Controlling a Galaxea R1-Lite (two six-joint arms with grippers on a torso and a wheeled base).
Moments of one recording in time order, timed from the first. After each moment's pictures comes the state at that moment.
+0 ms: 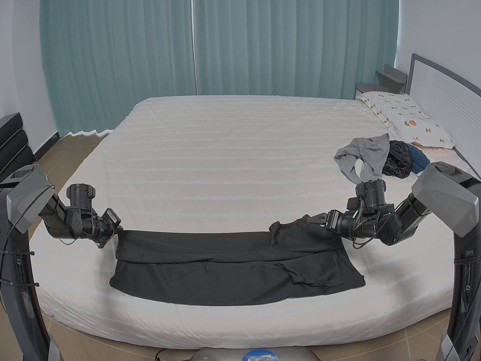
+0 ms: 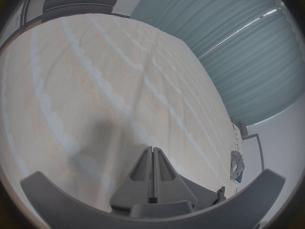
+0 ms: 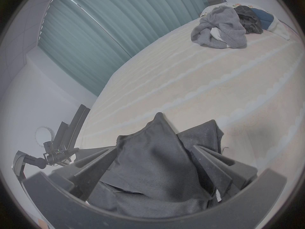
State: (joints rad) left arm 0.18 2.37 -1.14 -0.44 -0.27 -0.75; right arm 0.20 2.38 -1.14 -0.60 0.29 0.51
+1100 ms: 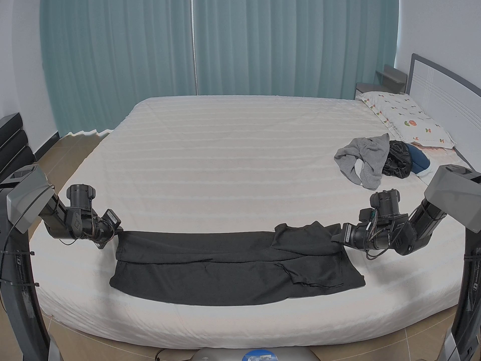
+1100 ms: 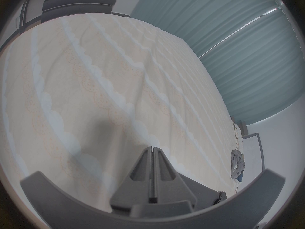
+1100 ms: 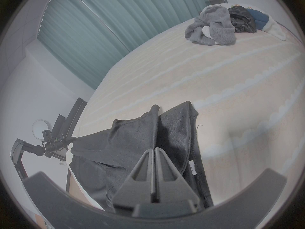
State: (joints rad) left arm 0.18 2.37 -1.14 -0.44 -0.27 -0.74; right arm 0.16 2.29 -0.91 -0.68 0.32 0.42
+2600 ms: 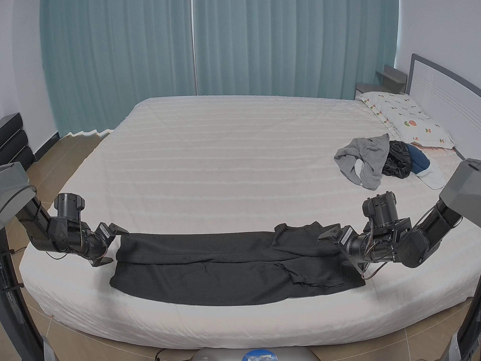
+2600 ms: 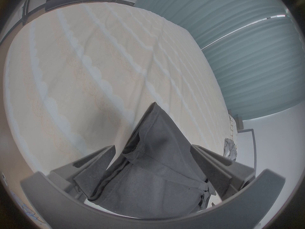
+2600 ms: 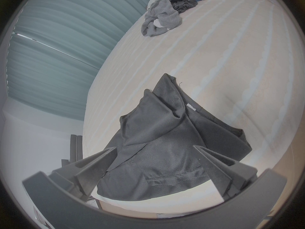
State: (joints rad) left arm 0.17 2.16 -0.82 -0.45 -0.36 -0.77; right arm 0.34 2.07 -0.75 -0.56 0.06 1.00
